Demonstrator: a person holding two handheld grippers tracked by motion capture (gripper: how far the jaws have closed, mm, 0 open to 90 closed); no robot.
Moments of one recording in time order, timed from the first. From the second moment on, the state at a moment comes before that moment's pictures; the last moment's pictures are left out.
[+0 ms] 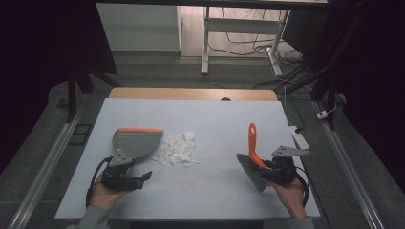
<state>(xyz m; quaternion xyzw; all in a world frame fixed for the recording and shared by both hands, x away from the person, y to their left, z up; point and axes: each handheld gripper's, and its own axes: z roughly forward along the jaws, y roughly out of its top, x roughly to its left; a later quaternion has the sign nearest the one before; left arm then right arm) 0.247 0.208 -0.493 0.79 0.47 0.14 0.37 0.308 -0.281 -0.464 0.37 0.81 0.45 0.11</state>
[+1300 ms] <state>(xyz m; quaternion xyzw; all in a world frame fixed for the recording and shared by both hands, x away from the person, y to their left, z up) 0.246 0.225 -0.463 0.77 0.50 0.15 0.36 0.307 -0.280 -0.462 0.37 0.81 0.44 0.12</state>
